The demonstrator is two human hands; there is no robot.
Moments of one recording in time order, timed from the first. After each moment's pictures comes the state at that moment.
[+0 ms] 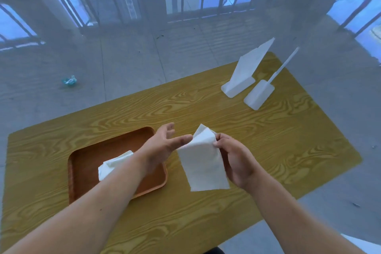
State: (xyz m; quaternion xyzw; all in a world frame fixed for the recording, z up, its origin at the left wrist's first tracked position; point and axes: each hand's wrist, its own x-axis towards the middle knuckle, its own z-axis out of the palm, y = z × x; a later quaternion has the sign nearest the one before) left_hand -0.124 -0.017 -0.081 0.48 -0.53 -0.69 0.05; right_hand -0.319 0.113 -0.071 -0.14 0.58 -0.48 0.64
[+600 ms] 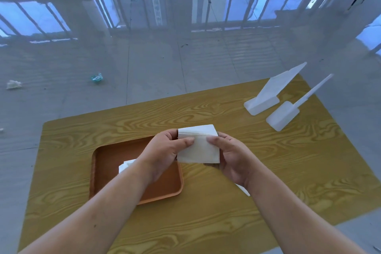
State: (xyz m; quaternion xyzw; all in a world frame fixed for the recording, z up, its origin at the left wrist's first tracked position) left_hand -0.088 -0.028 -0.049 0.49 -0.44 -0.73 0.20; right_hand -0.285 0.041 -0.050 -0.16 0.53 -0.45 0.70
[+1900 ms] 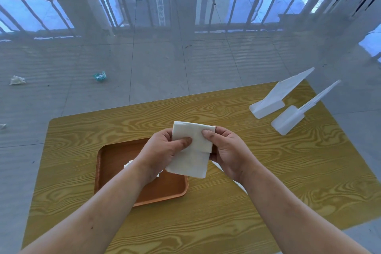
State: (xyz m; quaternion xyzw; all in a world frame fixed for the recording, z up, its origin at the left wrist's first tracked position) left_hand -0.063 -0.037 -0.048 0.47 -0.45 -0.73 0.22; right_hand -0.259 0.022 -0.040 -0.20 0.54 -0.47 0.67
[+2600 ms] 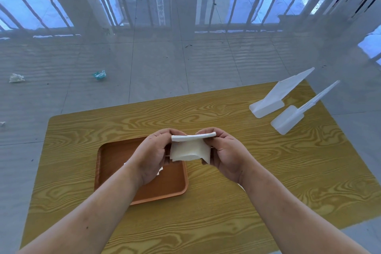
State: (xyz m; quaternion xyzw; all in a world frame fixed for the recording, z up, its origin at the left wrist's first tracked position) left_hand -0.047 -0.033 -0.051 0.47 -0.38 -0.76 0.23; right_hand -0.256 0.025 -0.046 -0.20 0.53 -0.44 0.70
